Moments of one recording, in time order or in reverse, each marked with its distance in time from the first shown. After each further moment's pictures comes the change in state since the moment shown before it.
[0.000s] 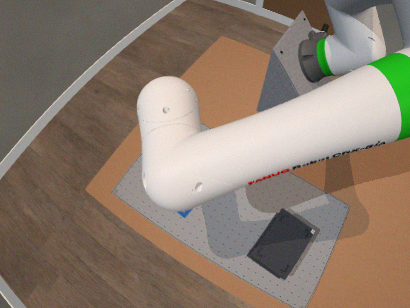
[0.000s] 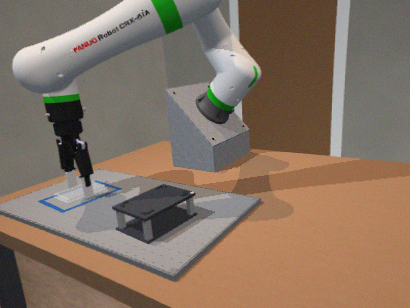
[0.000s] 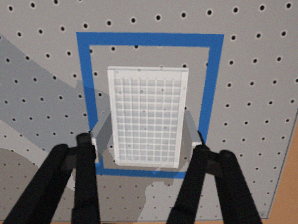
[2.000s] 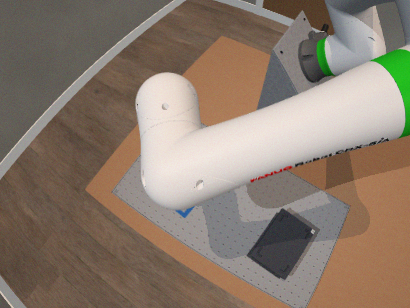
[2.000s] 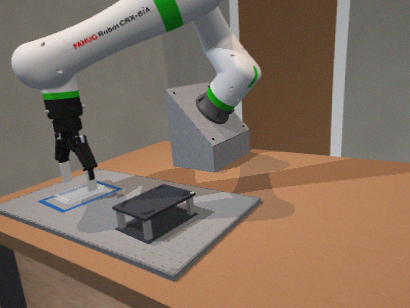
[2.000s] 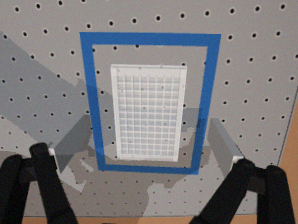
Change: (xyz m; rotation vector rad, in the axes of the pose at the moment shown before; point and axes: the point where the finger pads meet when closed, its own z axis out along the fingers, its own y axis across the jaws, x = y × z) arm 0.000 0.000 -0.009 0.000 0.000 0.000
